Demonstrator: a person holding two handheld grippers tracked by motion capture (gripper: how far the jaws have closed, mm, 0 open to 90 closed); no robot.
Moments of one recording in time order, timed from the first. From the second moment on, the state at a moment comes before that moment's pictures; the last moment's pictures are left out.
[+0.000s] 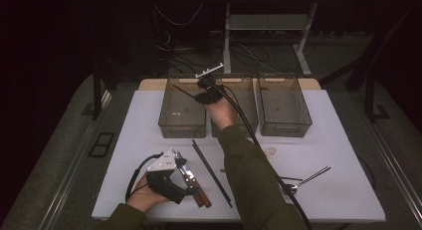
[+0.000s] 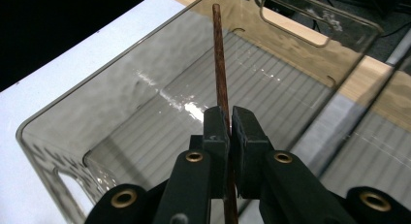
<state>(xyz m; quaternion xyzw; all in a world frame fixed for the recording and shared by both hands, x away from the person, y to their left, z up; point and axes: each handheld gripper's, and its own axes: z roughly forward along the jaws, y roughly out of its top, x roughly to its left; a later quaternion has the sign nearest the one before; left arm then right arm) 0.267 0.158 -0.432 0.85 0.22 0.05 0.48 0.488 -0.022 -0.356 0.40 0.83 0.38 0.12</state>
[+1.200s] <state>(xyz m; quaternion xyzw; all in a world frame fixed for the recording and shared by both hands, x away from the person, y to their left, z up) 0.268 0.158 -0.431 0.85 0.21 0.06 0.48 0.478 -0.028 -0.346 0.37 0.83 0.40 0.11</state>
